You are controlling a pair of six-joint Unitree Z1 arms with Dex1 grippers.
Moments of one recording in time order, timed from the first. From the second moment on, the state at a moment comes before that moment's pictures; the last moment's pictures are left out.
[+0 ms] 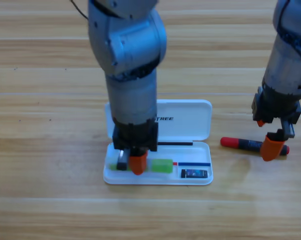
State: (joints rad) arm 0 -0.94 2.18 -1.76 1.11 0.03 0.67; arm 1 0.68 2.07 -1.59 1.05 -0.02 -0.80
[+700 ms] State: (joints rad) arm 0 -0.94 2.22 -1.77 1.05 0.06 0.66; arm 1 0.64 2.22 -1.64 1.01 -0.03 -0.86
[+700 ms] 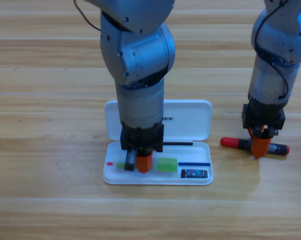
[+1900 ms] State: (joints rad) arm 0 -0.94 2.23 -1.74 1.06 0.11 0.63; arm 1 0.77 2.01 -1.72 1.21 0.00 -0.89
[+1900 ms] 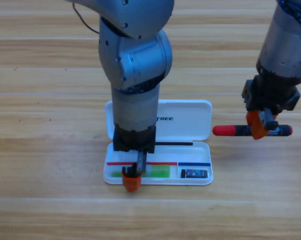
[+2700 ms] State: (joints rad) arm 0 -0.65 1.86 -1.74 1.23 0.13 0.71; arm 1 0.87 2.28 -2.05 1.23 0.00 -0.88
